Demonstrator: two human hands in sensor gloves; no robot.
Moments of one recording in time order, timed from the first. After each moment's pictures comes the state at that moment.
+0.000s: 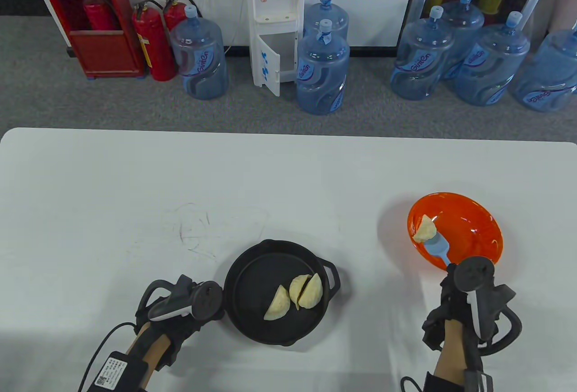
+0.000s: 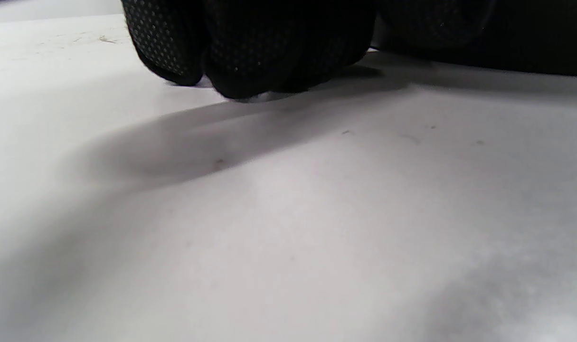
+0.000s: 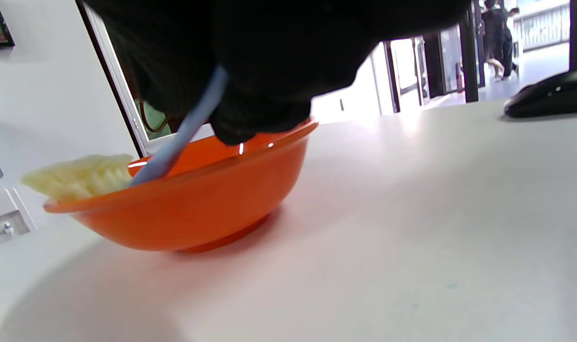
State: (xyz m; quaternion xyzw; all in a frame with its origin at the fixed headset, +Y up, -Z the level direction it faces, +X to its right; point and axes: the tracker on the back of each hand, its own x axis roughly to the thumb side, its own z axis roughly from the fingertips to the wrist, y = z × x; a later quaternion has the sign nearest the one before) left_hand -0.215 -0.769 -0.278 -0.17 -0.21 -0.05 0.96; right_hand 0.297 -0.696 -0.260 -0.38 -0.07 0.92 0.11
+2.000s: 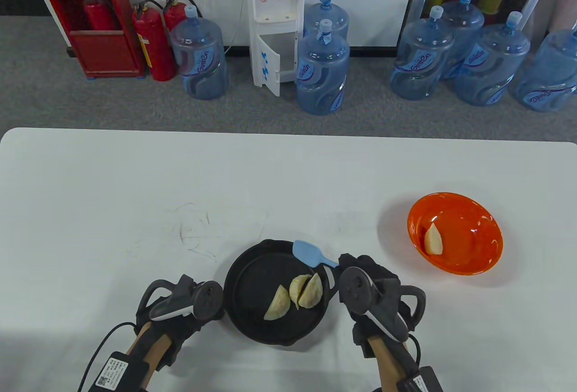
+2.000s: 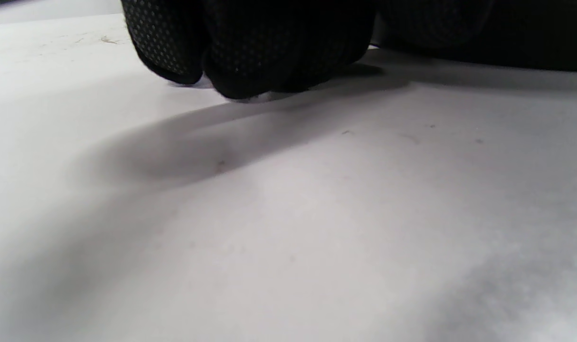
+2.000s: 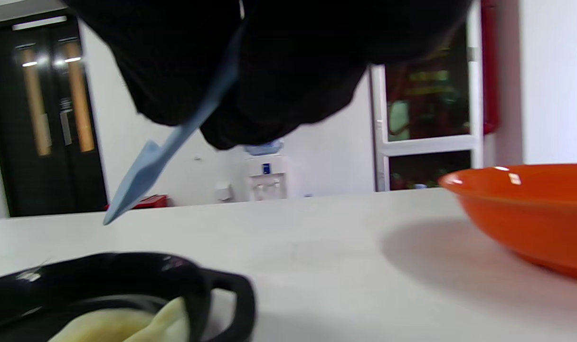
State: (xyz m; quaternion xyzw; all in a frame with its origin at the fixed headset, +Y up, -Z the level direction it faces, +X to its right) left_hand -0.214 -0.769 -0.278 -0.17 -0.21 -0.05 0.96; right_hand 0.107 -0.659 -0.249 0.03 -0.10 0.99 0.05
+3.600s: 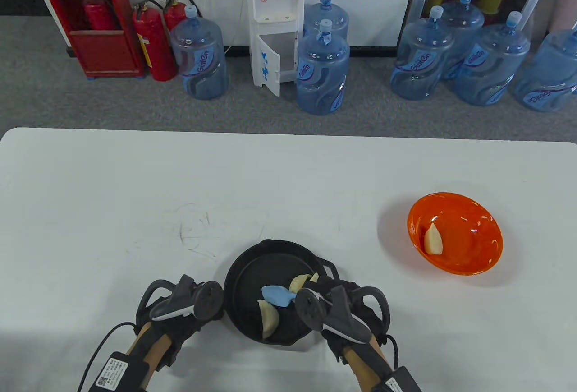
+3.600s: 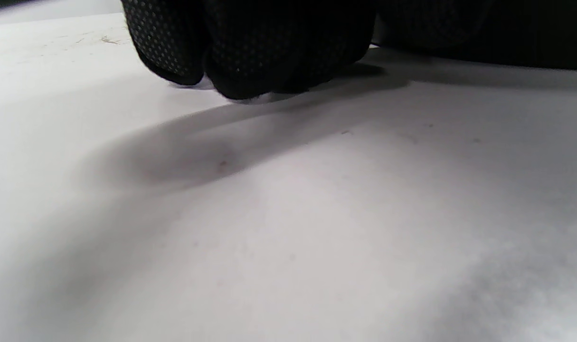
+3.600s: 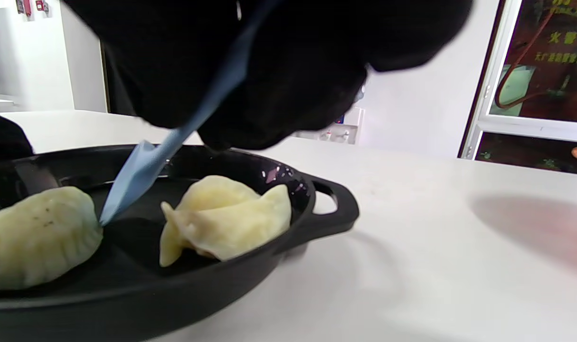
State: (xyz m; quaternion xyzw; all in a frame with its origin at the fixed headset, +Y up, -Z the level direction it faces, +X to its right) left_hand -0.213 -0.769 -0.278 -0.17 -0.21 -0.06 0.96; right_hand 0.059 -0.676 -0.239 0.15 -0.01 0.99 -0.03
